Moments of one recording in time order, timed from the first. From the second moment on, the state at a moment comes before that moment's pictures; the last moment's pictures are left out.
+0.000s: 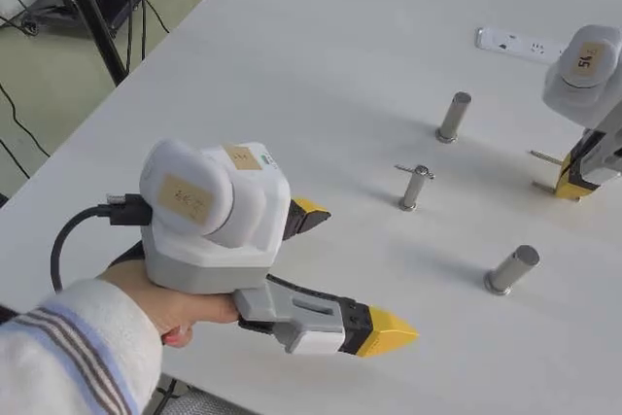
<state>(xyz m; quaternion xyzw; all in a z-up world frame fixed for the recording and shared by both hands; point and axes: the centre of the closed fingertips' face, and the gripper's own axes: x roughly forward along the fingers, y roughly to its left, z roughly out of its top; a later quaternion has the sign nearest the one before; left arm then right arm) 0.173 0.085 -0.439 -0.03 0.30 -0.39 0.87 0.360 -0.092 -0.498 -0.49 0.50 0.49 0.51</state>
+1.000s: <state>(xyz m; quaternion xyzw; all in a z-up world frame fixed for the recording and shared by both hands) 0.179 0.068 -0.405 -0.09 0.26 -0.38 0.88 0.356 -0.129 -0.449 -0.47 0.46 0.45 0.61</state>
